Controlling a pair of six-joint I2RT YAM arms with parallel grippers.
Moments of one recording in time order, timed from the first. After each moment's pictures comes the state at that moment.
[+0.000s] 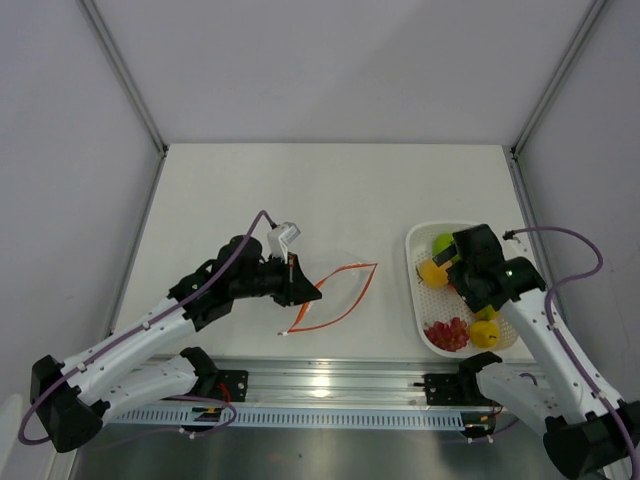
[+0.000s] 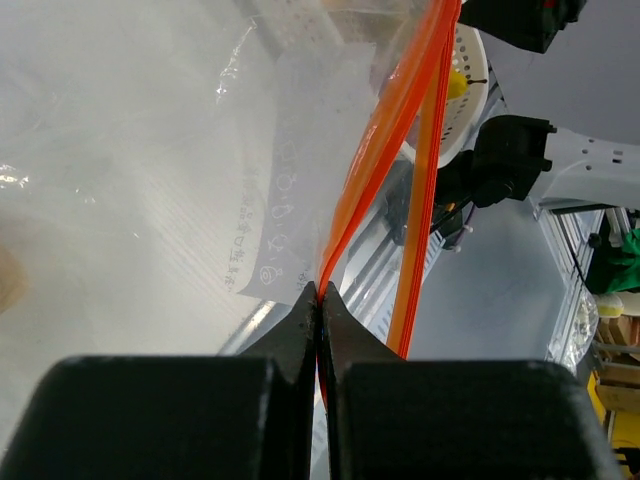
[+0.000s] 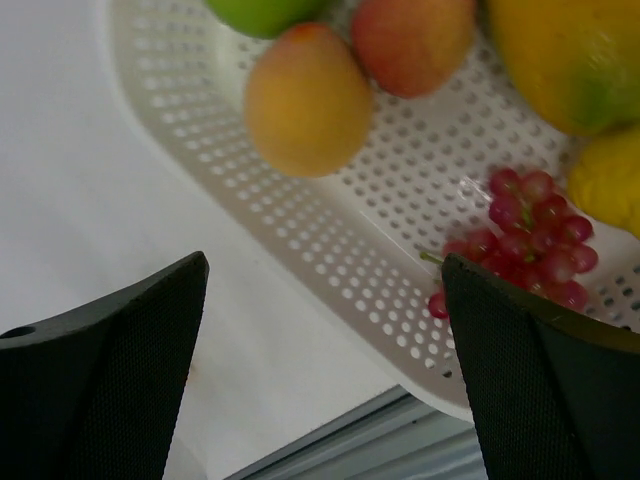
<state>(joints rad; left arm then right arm) -0.78 0.90 0.74 -0.32 0.37 -0.62 0.38 0.87 0.93 -1.01 0.36 1.17</state>
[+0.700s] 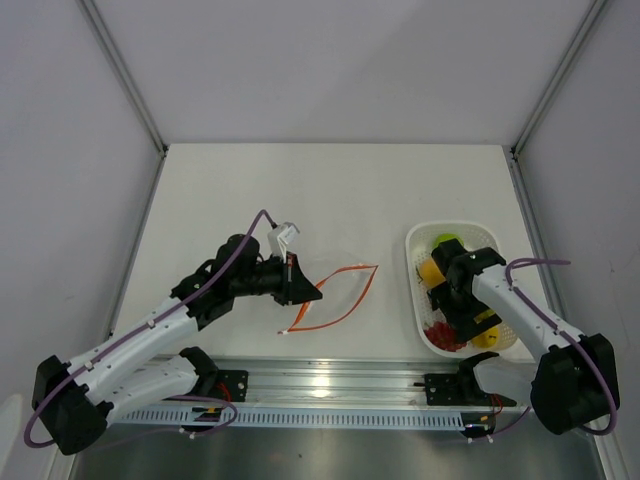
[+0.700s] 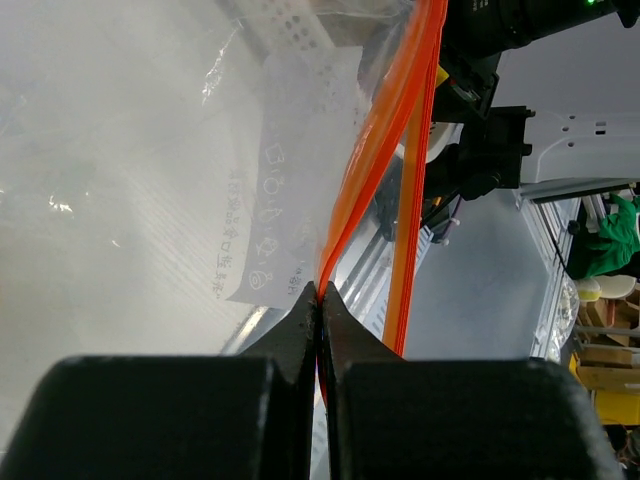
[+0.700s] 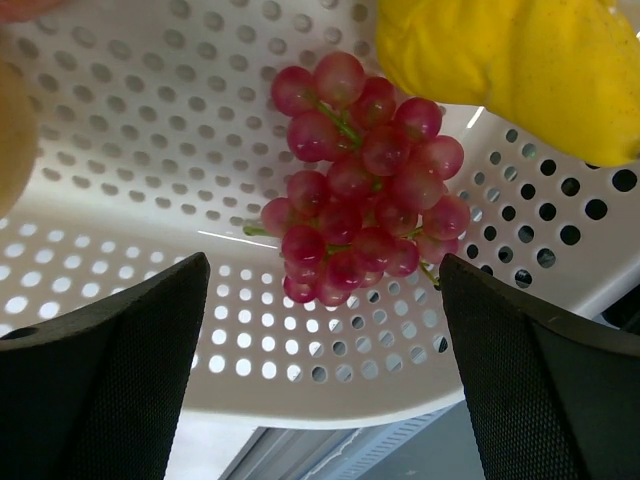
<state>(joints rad) -0.72 0.91 0.69 -0.24 0.48 -0.60 0.35 1.16 0.80 -1.24 0.23 1.46</state>
